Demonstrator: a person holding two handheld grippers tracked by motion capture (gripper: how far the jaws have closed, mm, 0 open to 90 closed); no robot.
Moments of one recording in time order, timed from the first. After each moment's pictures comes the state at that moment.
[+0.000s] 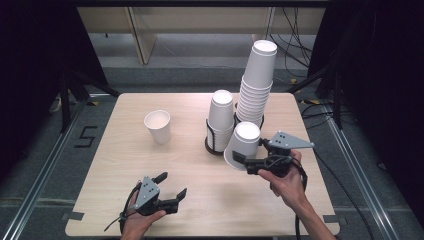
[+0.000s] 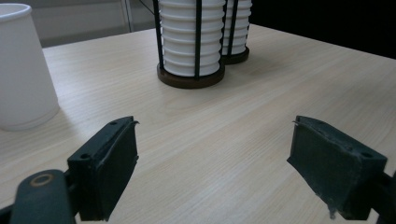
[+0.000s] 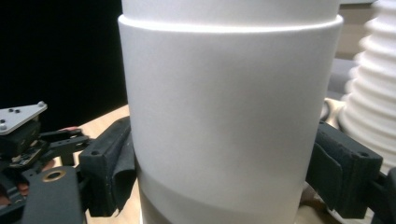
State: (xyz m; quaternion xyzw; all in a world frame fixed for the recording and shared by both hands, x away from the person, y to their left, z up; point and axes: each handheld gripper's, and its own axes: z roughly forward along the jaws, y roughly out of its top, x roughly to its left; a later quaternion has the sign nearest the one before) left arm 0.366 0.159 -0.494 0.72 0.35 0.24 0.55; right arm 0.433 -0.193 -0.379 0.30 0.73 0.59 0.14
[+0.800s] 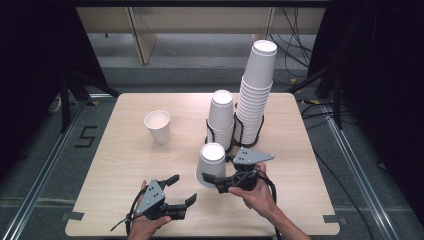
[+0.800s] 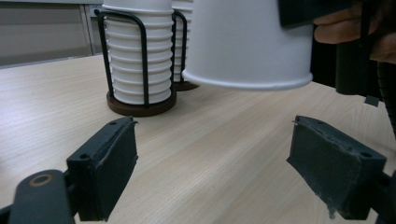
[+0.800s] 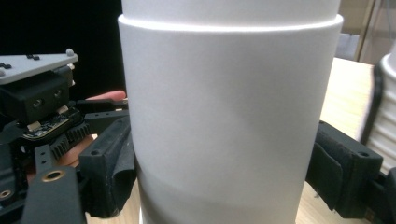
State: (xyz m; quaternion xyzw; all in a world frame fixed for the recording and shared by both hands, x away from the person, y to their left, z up) left arm 0.356 0.139 -0.487 0.71 0.31 0.20 0.61; right arm 0.424 -0.125 -0.427 0.25 0.76 0.60 0.07
